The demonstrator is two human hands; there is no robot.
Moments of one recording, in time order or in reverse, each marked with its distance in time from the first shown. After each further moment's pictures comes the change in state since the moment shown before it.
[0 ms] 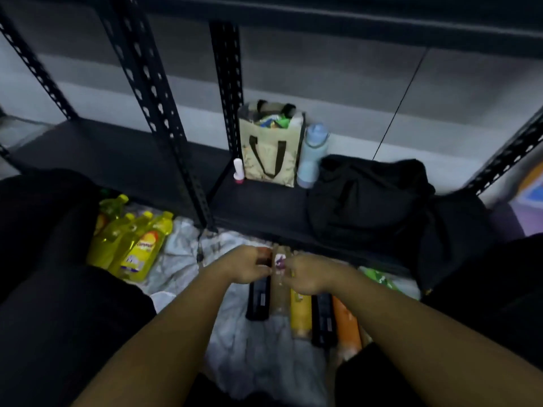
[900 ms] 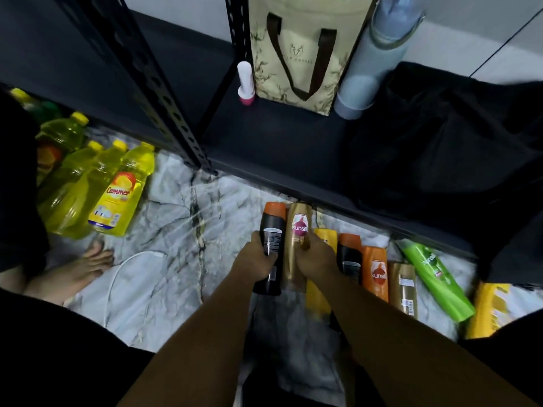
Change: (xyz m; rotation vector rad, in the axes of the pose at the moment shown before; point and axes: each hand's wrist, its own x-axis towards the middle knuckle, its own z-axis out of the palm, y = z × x) left_hand 0.123 -0.104 0.143 -0.571 0.040 -0.501; right_hand 0.166 0.055 0.126 0.639 0.236 0.498
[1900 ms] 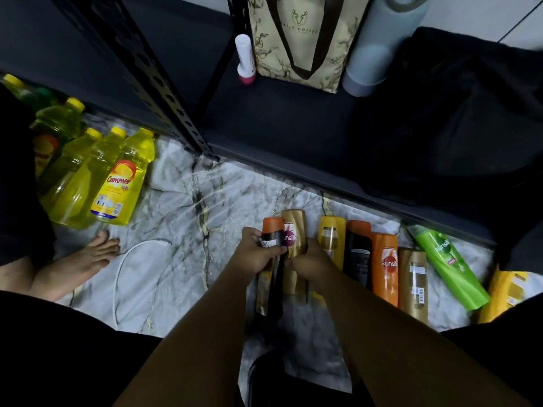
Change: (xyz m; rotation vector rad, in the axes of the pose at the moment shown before) left_hand -0.002 -0.017 0.007 -0.527 0.016 -0.161; right_hand -0.001 0.017 0.034 0.330 -0.268 0.301
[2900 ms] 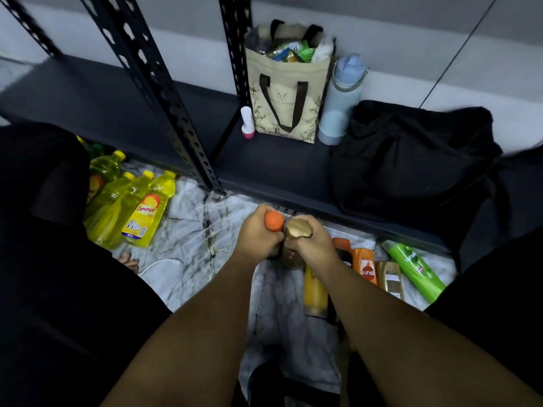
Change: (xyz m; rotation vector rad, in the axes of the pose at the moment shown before) left_hand -0.093 0.087 -0.002 0.259 0.124 0.538; right_hand -0.101 -0.043 -0.049 0.281 0.116 -0.527
